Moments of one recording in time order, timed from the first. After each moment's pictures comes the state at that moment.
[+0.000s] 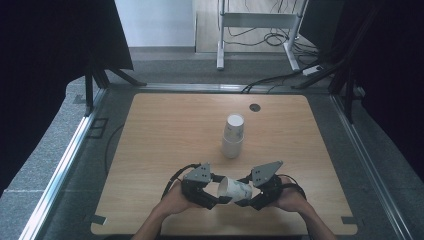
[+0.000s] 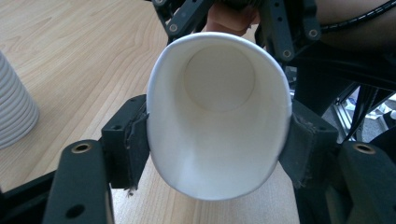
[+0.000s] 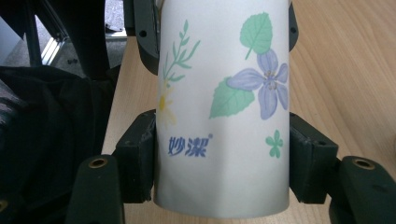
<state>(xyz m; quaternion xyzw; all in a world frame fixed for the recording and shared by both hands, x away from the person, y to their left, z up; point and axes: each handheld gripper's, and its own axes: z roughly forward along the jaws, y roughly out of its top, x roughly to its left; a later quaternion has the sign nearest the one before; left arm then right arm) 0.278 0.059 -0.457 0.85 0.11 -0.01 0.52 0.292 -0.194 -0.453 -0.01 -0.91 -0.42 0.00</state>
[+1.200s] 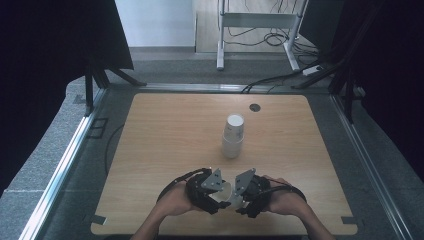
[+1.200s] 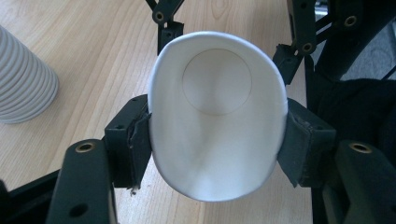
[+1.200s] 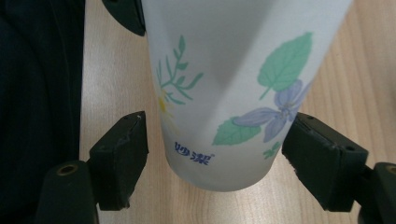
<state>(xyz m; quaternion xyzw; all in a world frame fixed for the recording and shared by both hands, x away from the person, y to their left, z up) 0.262 0.038 -0.433 0.93 0.08 0.05 0.36 0.278 -0.156 -0.450 0.00 -0.97 -0.23 -0.04</state>
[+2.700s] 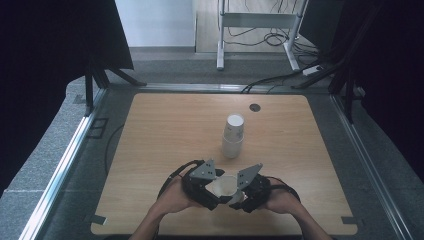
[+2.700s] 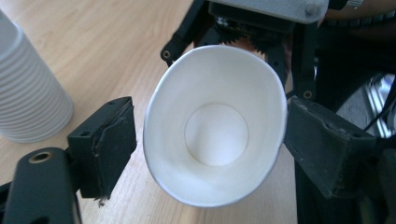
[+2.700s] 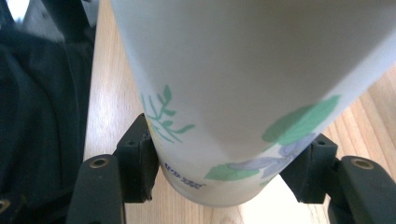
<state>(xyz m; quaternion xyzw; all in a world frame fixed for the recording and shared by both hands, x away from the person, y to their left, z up) 0.272 0.053 -0.421 0.88 0.13 0.03 0.46 0.288 -0.163 -0.459 -0.03 -0.94 -0.33 -0.01</state>
